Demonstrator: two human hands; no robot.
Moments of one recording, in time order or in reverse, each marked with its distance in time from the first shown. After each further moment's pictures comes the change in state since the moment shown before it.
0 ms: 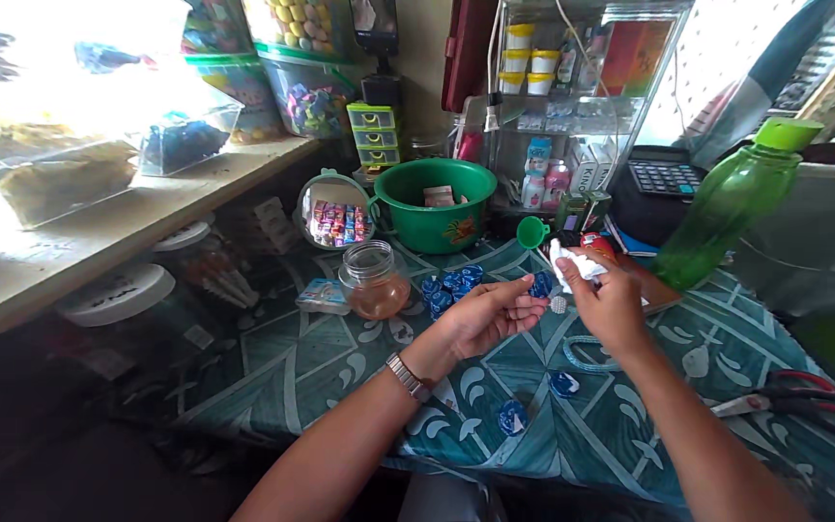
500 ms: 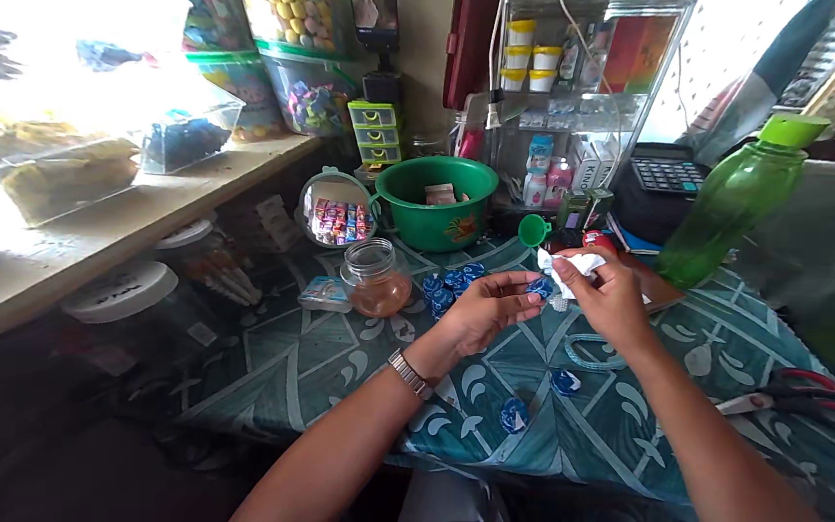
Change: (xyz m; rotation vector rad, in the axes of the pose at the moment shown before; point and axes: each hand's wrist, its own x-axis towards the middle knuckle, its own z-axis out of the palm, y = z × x) left_hand 0.000 -0.003 0.002 0.055 0.051 0.133; right_hand 0.001 0.000 -0.003 0.141 -0.076 0.049
